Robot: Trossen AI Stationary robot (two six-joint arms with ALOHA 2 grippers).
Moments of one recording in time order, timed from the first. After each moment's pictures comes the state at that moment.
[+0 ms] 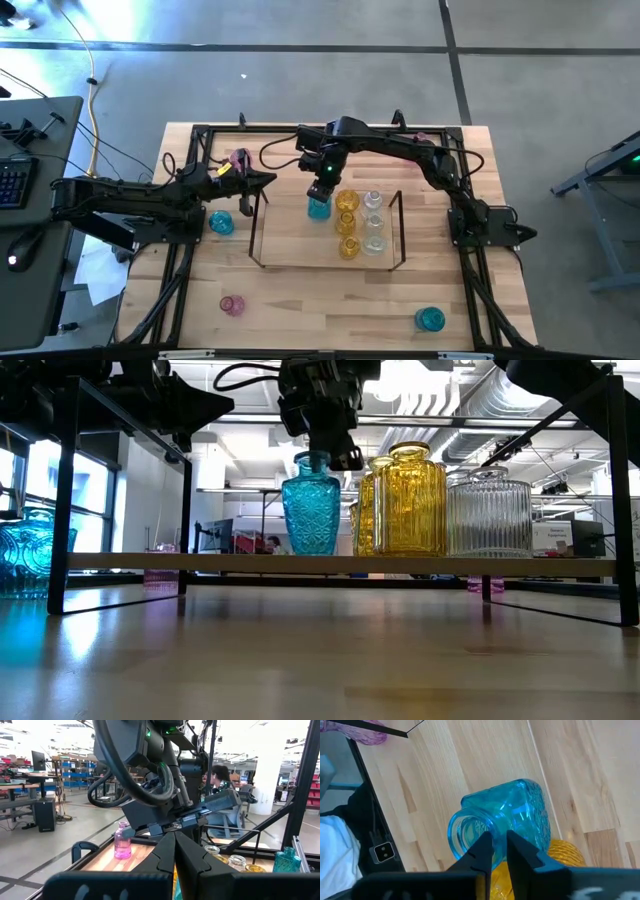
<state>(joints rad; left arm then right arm) 0.22 0.86 0.21 0.84 0.05 -0.06 -0.23 2.24 2.31 -1.42 -0.47 0.18</state>
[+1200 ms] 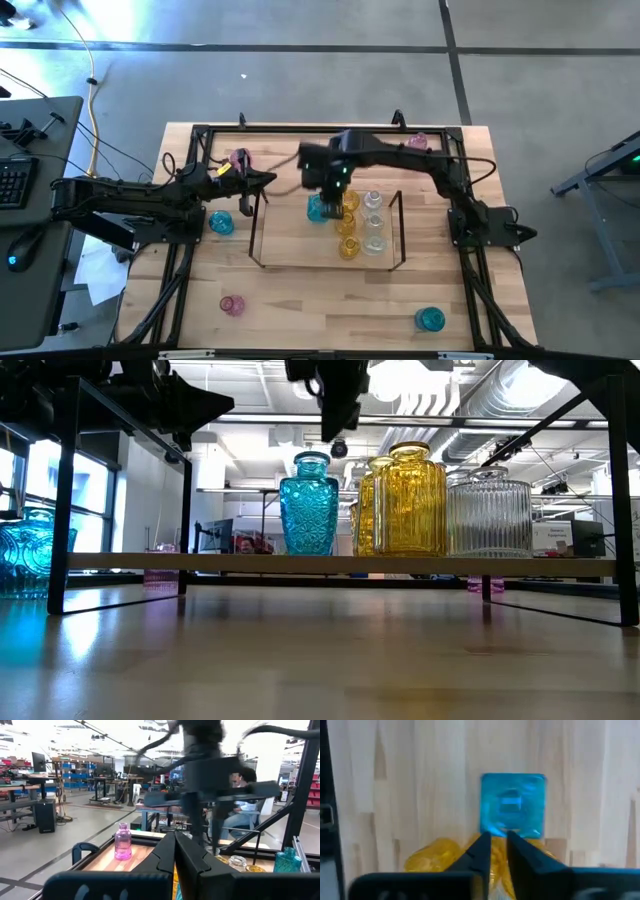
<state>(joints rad) 0.22 0.86 0.21 0.84 0.05 -0.06 -0.10 2.17 2.36 -1.48 -0.20 -0.05</state>
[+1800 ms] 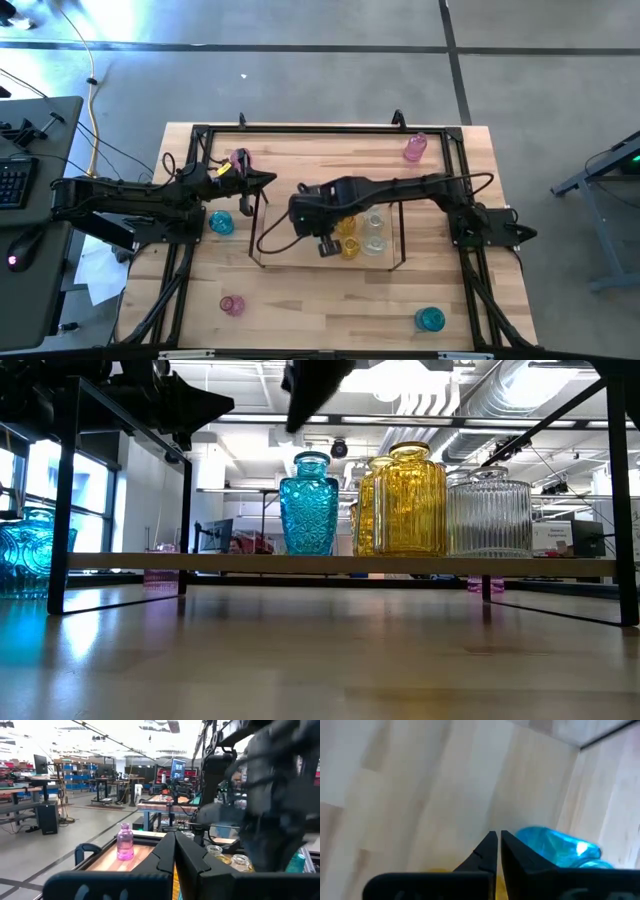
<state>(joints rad) 0.22 0.86 0.21 0.84 0.05 -0.04 0.12 2.17 2.22 -1.24 0.03 -0.19</state>
